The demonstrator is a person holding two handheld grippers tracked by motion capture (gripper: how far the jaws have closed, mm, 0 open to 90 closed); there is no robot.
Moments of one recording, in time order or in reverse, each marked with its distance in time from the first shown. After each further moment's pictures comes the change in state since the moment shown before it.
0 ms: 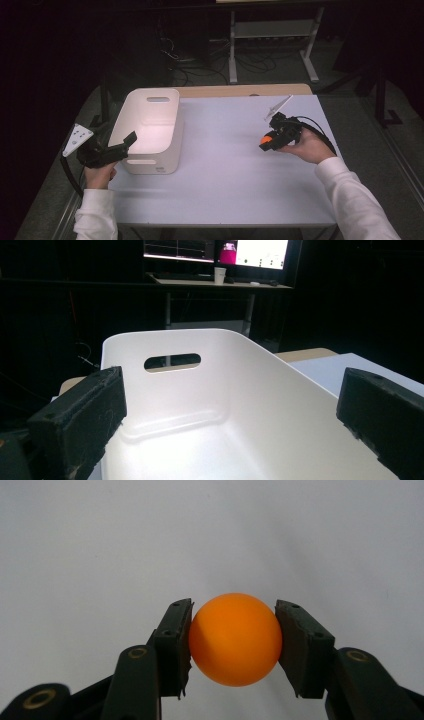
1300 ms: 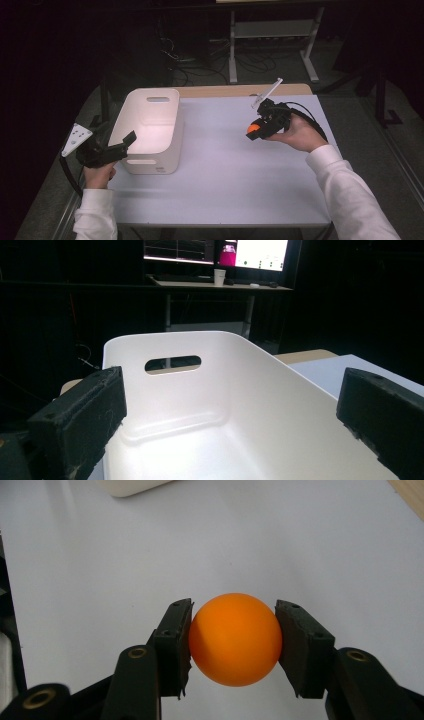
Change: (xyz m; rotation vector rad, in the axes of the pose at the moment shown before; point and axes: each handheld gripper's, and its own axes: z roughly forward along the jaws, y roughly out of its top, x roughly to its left) left arm 0.001 0.001 -0.001 -0.002 -0.003 0.007; right arm 0.018 0.052 -0.025 -0.063 0.024 -0.089
